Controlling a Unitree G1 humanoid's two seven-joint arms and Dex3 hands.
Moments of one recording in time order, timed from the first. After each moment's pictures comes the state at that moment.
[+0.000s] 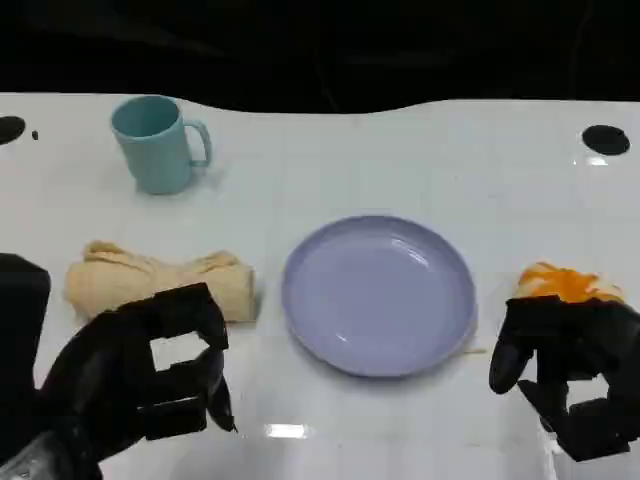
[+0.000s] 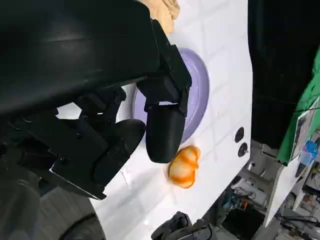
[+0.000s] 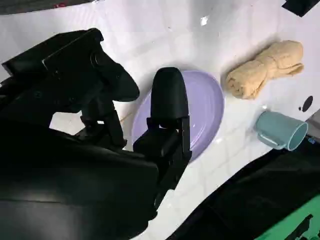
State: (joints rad) left arm 0.05 0.19 0.15 -0.61 -0.56 0.98 -0.20; right arm 0.11 -0.42 0.09 -0.61 -0.07 0.49 0.40
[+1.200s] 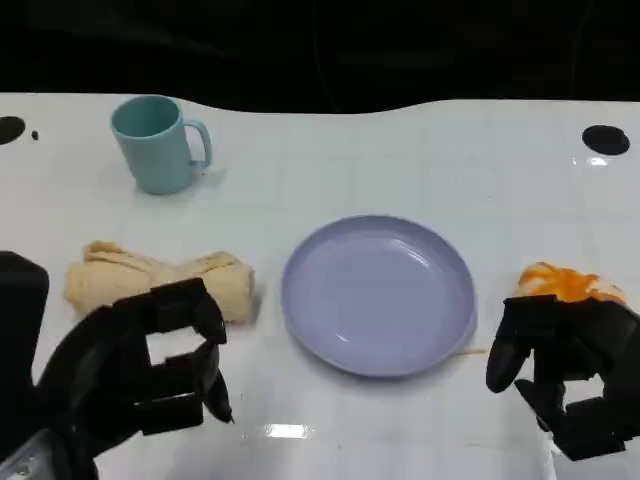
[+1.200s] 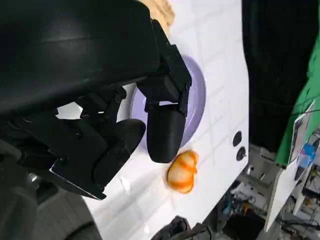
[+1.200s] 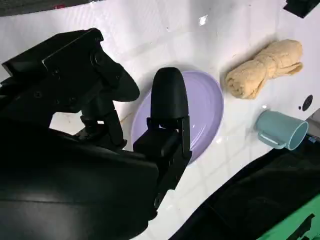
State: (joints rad) left arm 0.04 0.20 0.15 -0.61 -0.52 0.94 -0.19; right arm 0.10 -0.41 0.10 -0.61 -0.08 0.51 0.39
